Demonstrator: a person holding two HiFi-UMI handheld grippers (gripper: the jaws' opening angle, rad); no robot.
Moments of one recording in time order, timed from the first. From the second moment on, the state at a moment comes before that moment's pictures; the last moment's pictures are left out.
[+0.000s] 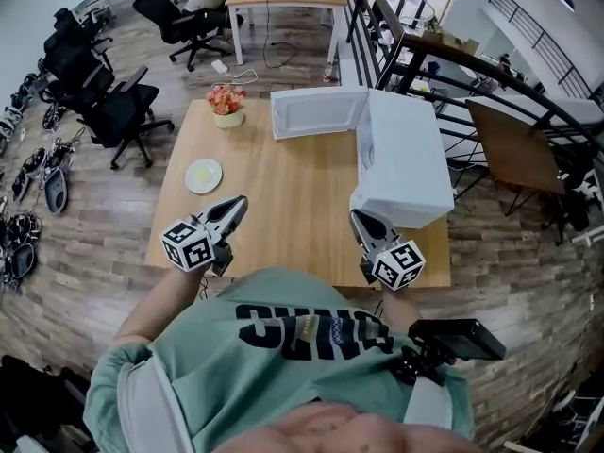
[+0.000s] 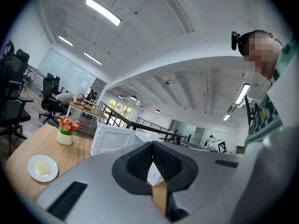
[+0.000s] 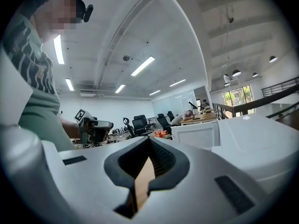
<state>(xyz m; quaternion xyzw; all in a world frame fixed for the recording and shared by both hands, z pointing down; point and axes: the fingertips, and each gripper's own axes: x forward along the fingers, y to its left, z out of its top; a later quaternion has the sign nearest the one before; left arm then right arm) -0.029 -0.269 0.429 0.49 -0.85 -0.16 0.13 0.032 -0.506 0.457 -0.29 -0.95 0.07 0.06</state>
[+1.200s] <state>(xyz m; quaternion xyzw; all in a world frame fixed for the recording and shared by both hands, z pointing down) -0.044 -0.106 0.437 0.52 -0.83 -0.17 0.10 0.003 -0.354 0.430 -0.26 -0.96 0.07 0.07</state>
